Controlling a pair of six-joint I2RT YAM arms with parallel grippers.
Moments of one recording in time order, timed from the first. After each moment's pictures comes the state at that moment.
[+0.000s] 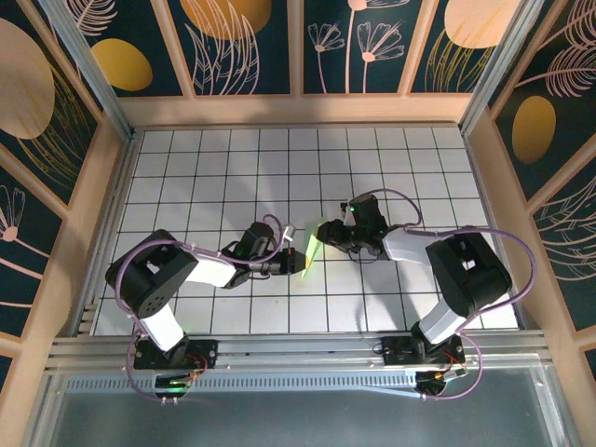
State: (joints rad) left arm -0.75 1.72 0.55 0.55 0.52 -0.83; right arm 0.51 1.61 0.68 0.12 -0.45 0.79
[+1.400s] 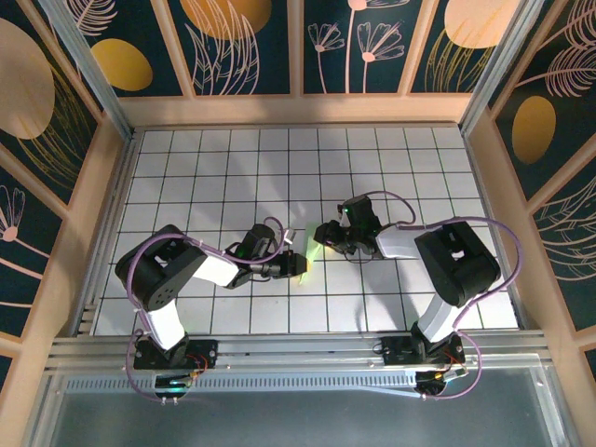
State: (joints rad) left arm -0.74 1.79 0.56 0.58 0.56 -0.88; right arm 0.53 1.69 0.70 0.14 -0.42 0.84
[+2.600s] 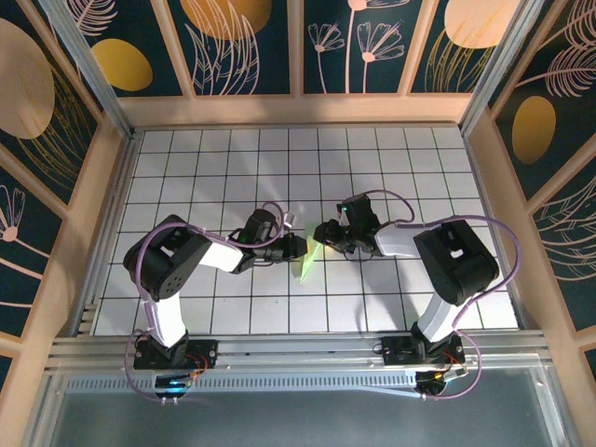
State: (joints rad) left arm -0.67 1.87 0.69 0.54 0.53 -0.90; right arm 0.53 1.71 0.72 0.12 -0.41 0.83
